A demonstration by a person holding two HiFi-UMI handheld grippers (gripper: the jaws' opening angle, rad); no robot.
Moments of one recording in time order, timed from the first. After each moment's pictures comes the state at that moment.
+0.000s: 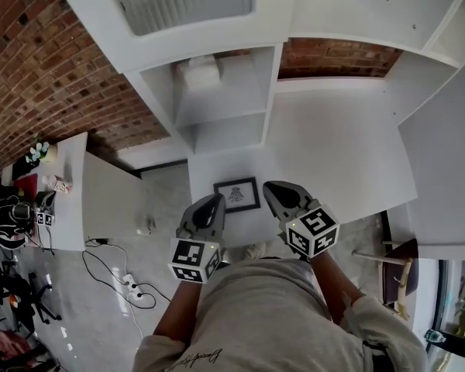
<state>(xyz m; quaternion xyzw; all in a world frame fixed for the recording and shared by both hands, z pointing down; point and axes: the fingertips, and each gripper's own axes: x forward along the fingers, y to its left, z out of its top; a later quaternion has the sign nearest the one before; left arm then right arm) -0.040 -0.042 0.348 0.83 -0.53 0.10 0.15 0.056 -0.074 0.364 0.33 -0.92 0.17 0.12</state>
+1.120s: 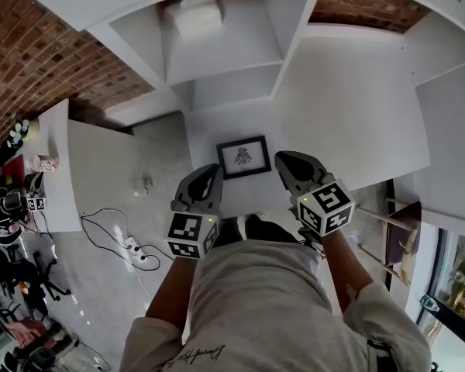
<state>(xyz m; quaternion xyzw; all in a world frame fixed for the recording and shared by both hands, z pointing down) -0.078 -0.059 0.419 0.82 -0.50 0.16 0.22 0.045 -0.086 0.428 0.35 -0.89 0.22 0.19</state>
